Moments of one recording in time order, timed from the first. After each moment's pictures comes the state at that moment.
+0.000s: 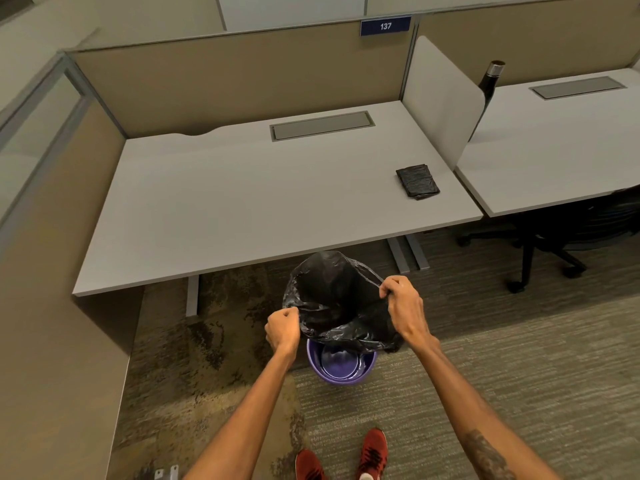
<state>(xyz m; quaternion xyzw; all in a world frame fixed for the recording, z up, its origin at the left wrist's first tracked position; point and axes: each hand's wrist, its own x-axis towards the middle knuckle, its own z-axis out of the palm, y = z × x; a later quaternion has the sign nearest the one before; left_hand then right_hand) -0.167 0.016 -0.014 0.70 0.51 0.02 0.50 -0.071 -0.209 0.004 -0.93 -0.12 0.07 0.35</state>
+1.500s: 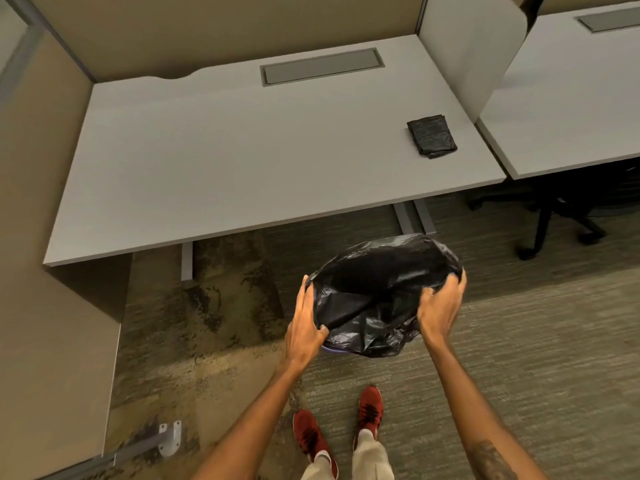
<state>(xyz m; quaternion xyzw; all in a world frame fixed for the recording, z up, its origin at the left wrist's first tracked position) -0.182 -0.021 -0.073 0.87 0.21 -0.08 0.43 -0.063 -0.238 -0.057 -0.89 0.18 -0.06 0.41</state>
